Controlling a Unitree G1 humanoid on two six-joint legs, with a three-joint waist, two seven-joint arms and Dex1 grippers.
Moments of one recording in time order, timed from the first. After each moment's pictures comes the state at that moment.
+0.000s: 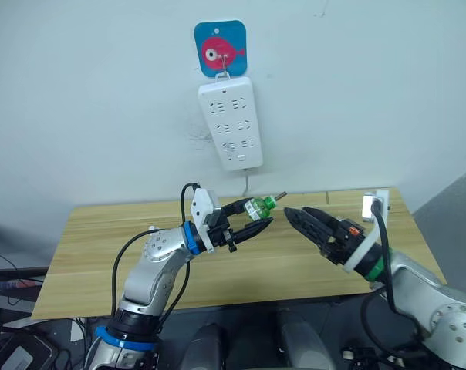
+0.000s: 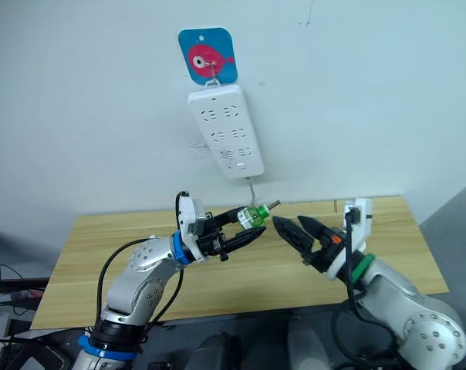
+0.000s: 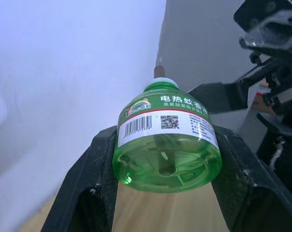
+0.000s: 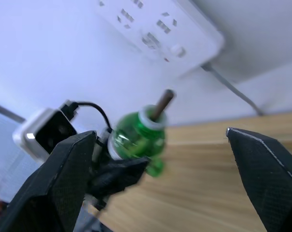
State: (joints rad) left arm -0.24 0.29 -0.13 -0.17 -0.43 0.16 -0.91; right arm -0.13 -0.04 -0.39 -0.75 1.31 1.25 -0.06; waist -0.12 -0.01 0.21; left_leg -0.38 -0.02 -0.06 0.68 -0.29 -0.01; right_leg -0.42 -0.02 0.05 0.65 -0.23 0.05
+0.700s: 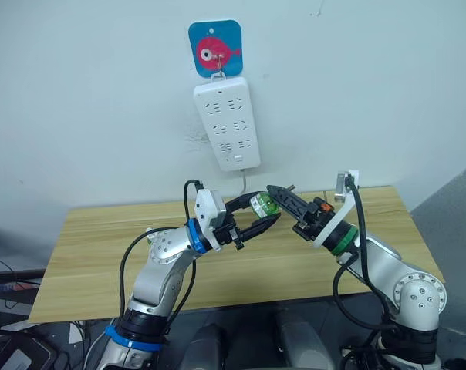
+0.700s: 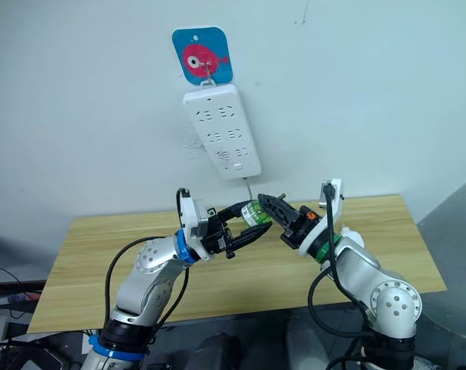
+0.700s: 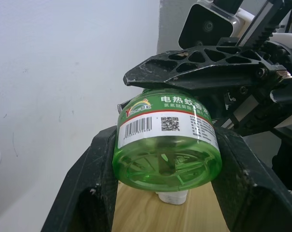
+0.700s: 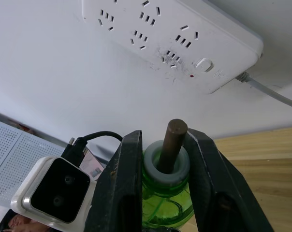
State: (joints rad) left arm -0.22 0.26 -0.15 -0.17 -0.40 0.05 -0.88; right arm -0.21 -0.13 -0.13 -0.56 1.44 0.95 -0.19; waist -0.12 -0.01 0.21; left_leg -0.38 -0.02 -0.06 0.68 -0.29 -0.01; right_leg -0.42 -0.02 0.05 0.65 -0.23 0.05
